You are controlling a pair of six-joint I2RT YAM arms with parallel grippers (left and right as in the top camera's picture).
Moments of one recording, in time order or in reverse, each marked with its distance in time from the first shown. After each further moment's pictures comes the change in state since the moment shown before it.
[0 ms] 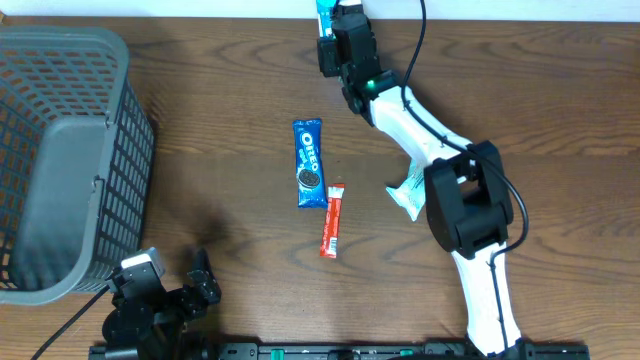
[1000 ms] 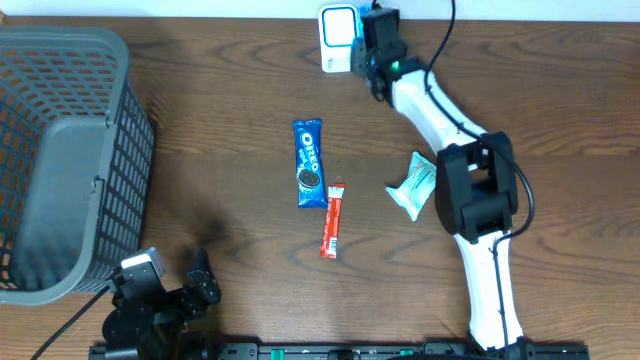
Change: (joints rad) left arm 0.000 0.000 0.000 0.000 0.000 0.000; right arm -0.119 0.084 0.191 -0.374 0.028 0.109
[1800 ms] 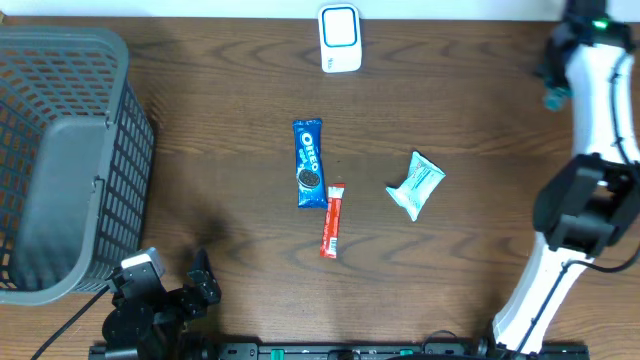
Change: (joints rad) left arm 0.000 0.000 0.000 0.000 0.000 0.000; right arm -0.598 -0.174 0.084 -0.607 0.138 -0.029
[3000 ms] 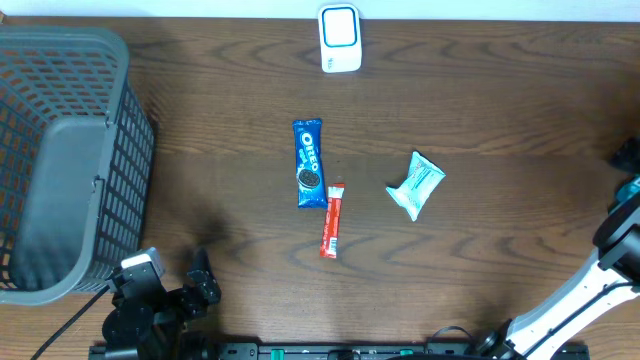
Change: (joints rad) left arm 0.000 0.000 0.000 0.000 0.000 0.000; right arm -0.395 -0.044 -0.394 0.234 0.056 -0.117
